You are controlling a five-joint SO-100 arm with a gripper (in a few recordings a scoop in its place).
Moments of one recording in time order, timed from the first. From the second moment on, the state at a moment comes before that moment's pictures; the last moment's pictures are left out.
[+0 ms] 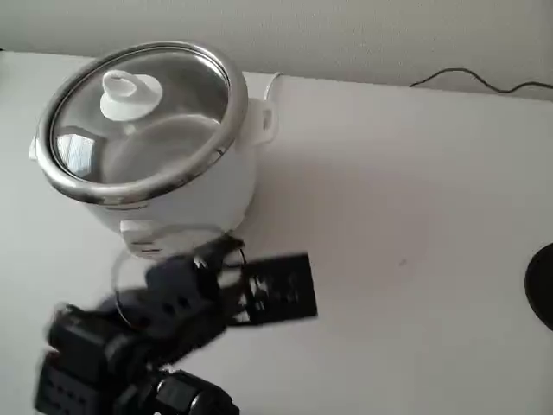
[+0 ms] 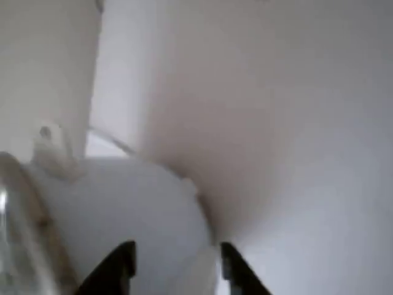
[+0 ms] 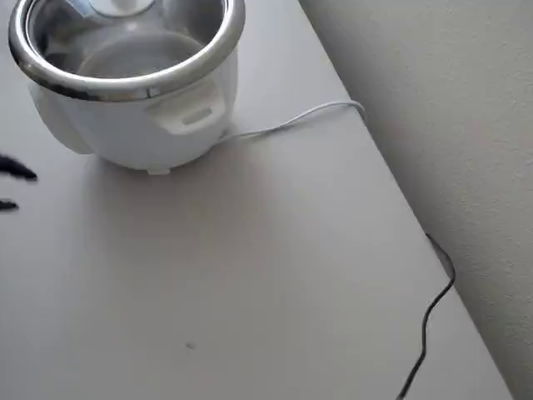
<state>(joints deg) -3.2 158.1 116.5 84.0 -15.9</state>
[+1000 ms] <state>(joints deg) -36.9 103.5 54.8 70.0 3.8</state>
